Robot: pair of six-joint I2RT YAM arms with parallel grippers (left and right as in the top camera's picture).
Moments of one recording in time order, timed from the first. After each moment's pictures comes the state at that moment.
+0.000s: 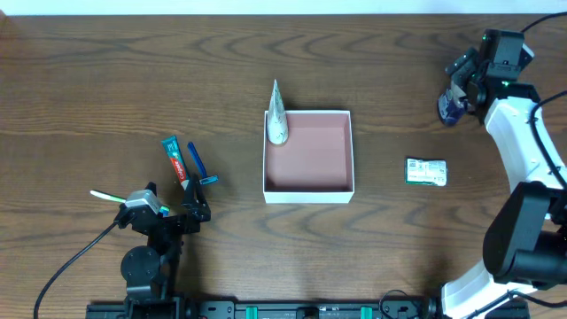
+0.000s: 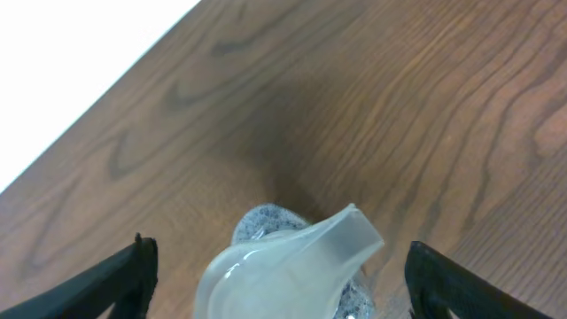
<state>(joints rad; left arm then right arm) 0.05 0.01 0.03 -0.13 0.06 -0.38 -0.13 1.82 1.37 -0.40 0.23 0.64</state>
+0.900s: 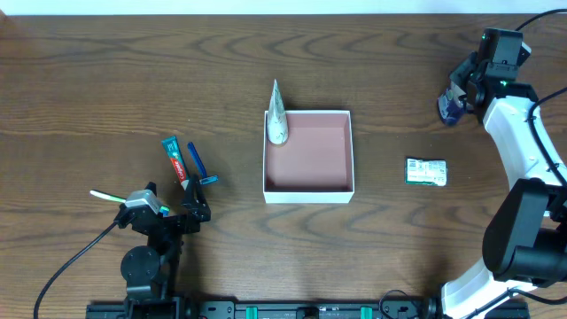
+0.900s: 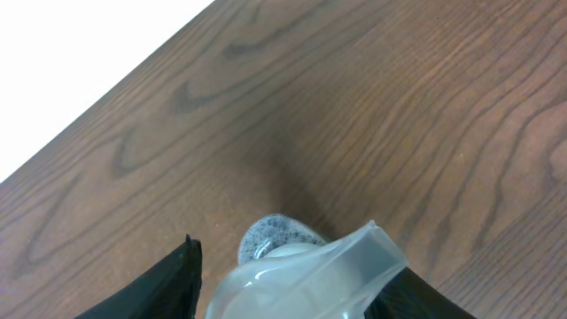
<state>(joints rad) 0.05 0.01 0.03 -0.13 0.06 -0.38 -0.13 1.83 1.37 -0.36 0.22 0.59</state>
